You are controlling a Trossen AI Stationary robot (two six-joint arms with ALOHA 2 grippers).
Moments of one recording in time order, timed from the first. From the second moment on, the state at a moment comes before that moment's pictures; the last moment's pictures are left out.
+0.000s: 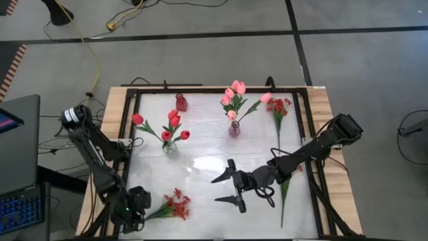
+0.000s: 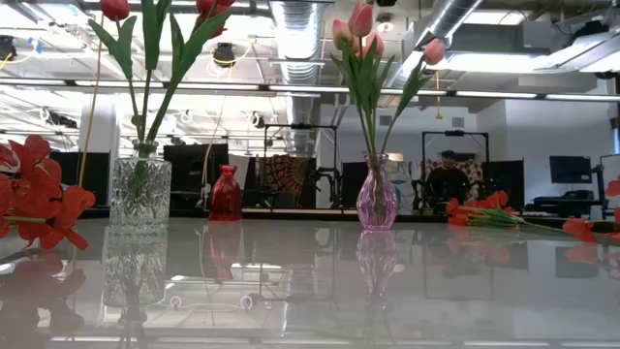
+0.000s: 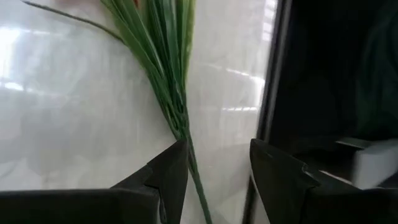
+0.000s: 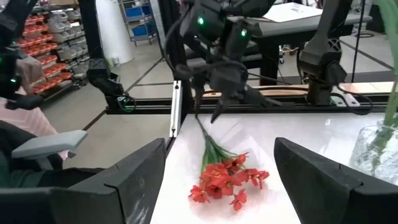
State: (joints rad) left arm -1.07 1.34 0.72 -0.38 -0.06 -1.30; right arm 0.49 1.62 0.99 0.51 0.26 0.18
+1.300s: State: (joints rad) left arm -1.11 1.57 0.72 -0.29 -0.10 -1.34; right arm 0.49 1.62 0.99 0.46 0.29 0.18
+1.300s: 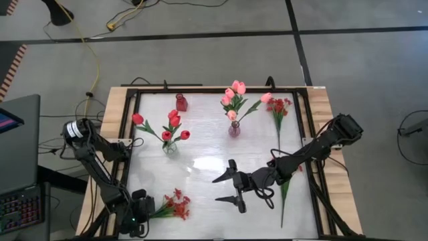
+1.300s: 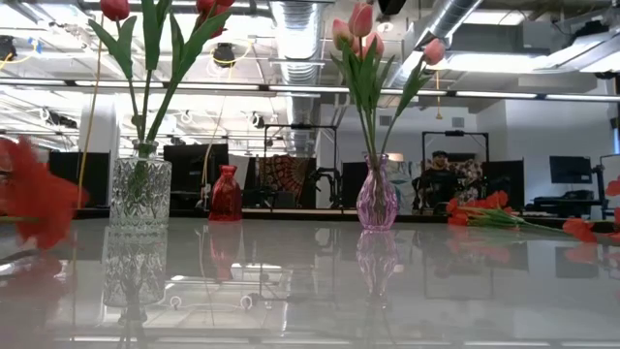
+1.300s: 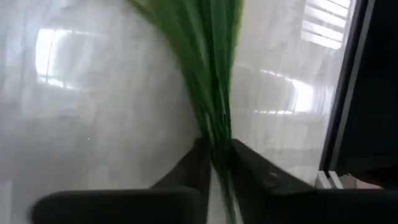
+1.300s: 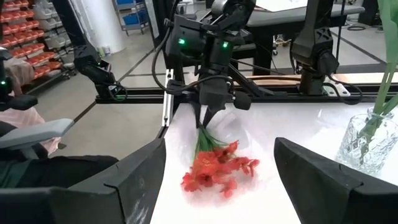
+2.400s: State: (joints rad) left arm -0.85 0.70 0.72 0.16 -0.69 0.24; right arm 0.47 1.62 0.99 0.43 0.29 0.15
